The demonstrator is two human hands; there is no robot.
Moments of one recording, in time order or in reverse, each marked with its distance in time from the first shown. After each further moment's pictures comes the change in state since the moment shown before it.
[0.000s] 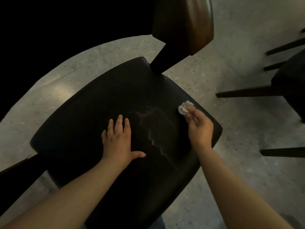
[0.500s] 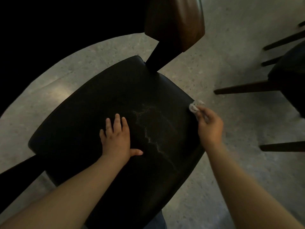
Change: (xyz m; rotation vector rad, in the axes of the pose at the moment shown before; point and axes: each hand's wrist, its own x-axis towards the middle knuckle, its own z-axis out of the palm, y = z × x) left_hand 0.004 0.012 -0.002 0.125 -0.063 -0.056; right_hand 0.010 0.019 -0.031 0.022 0.075 0.096
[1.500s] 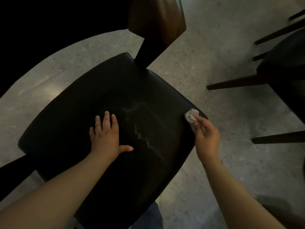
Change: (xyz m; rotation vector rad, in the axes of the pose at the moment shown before) left_hand 0.001 0.001 0.004 0.019 0.045 -0.013; right_hand -0.045 0.022 -0.028 0.053 0.030 0.010
